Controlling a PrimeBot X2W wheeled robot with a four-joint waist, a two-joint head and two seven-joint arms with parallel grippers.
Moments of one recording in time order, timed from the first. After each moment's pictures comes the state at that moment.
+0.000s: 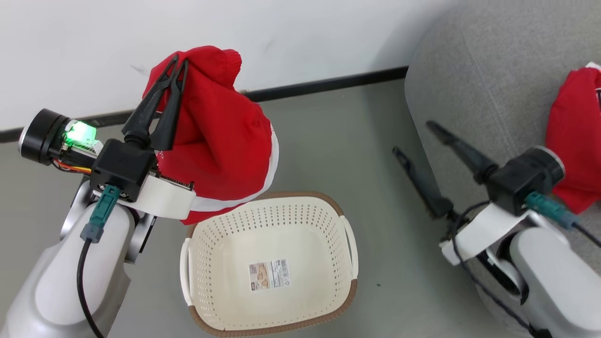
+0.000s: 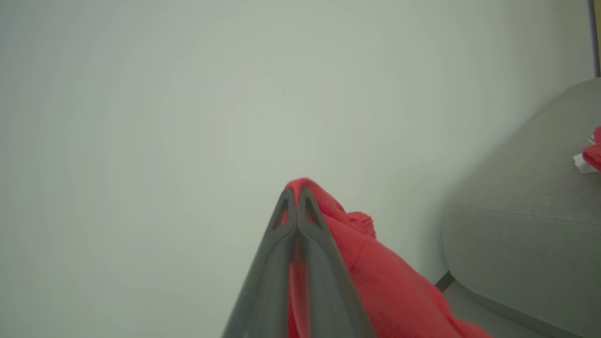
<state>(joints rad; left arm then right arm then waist) -0.60 0.29 -0.39 0.05 -0.14 0.11 -0.26 -0.44 -0.33 0.44 0.06 0.21 0.12 -0.26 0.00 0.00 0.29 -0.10</state>
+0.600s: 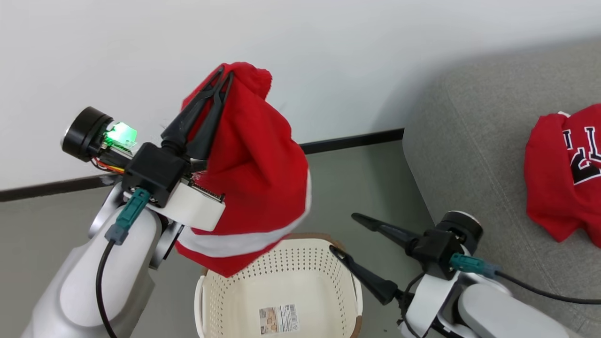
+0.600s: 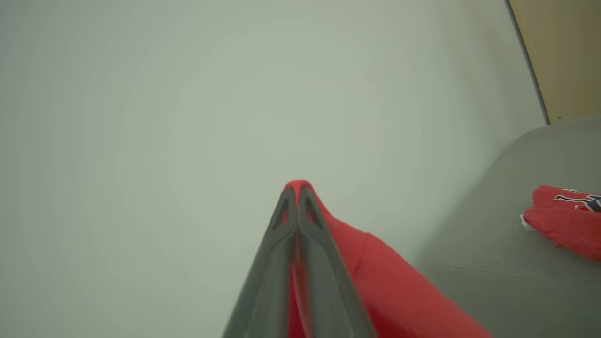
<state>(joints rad) -0.61 0.25 -0.45 0.03 -0.18 0.05 -0.25 -0.43 -0.38 0.83 0.07 0.36 0.12 -0.26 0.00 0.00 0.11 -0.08</state>
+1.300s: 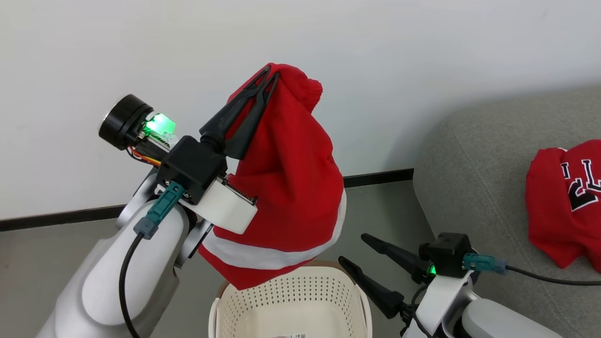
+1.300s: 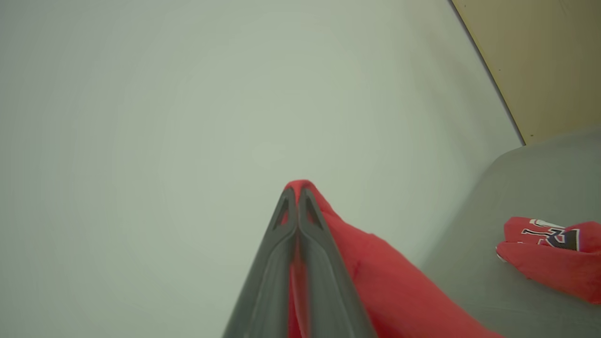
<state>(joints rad) -0.65 0.21 -0.52 -0.02 -0.20 0.00 -0.17 -0.39 -0.38 0.90 0.12 0.67 0.12 -0.26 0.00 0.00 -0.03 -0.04</state>
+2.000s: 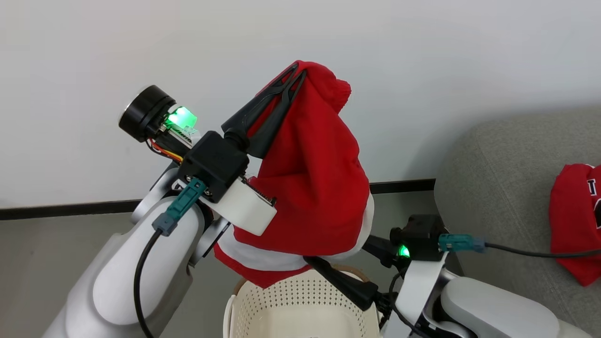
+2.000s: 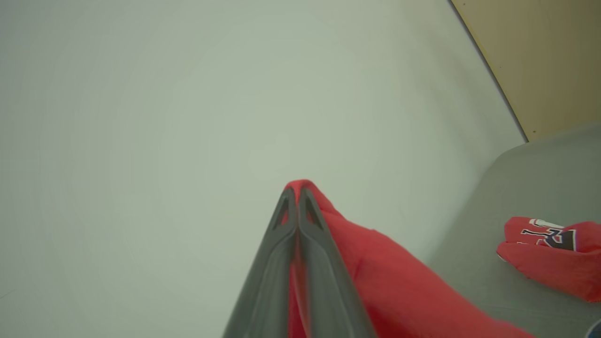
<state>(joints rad) -0.68 0.18 -0.55 -0.06 -0.20 -0.01 -0.11 -0.58 -0.40 1.10 0.03 0.79 0.12 -0.26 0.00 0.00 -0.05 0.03</state>
